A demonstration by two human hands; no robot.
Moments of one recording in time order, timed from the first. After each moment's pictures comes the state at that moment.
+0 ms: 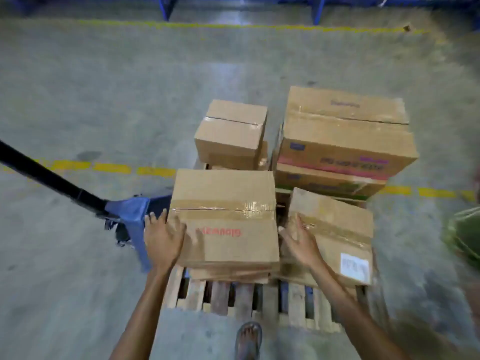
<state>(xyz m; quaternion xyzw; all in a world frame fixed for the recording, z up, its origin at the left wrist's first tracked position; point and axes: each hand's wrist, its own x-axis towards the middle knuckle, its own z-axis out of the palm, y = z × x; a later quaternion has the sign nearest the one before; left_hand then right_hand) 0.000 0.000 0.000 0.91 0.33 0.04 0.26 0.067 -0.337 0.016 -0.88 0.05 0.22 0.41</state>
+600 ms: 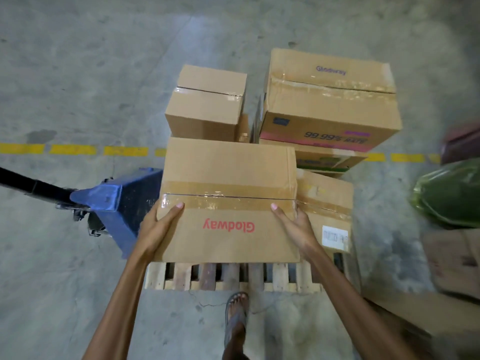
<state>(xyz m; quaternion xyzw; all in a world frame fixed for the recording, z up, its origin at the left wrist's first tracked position) 0.025 -0.005 0.021 0.74 0.32 -0.12 0.58 0.074 -0.344 0.014 -0.76 0.22 0.21 0.58</state>
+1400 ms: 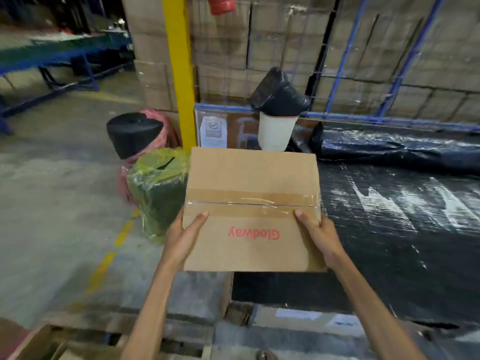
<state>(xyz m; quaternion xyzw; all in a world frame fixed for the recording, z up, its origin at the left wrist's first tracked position) -0.079 -0.782 0.278 0.65 -0.36 -0.40 0.54 -0.396 -0.861 0.291 -0.51 0.61 -0.39 0.47</state>
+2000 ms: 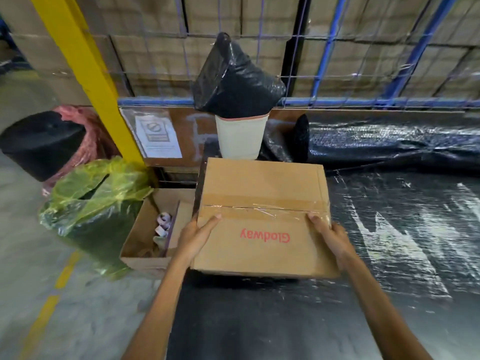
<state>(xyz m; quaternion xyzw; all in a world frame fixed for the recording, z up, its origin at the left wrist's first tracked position) -0.216 -1.285 0.192 0.70 -0.40 -0.46 0.37 -0.555 -1.314 0.204 -0.40 0.69 -0.32 0.51</state>
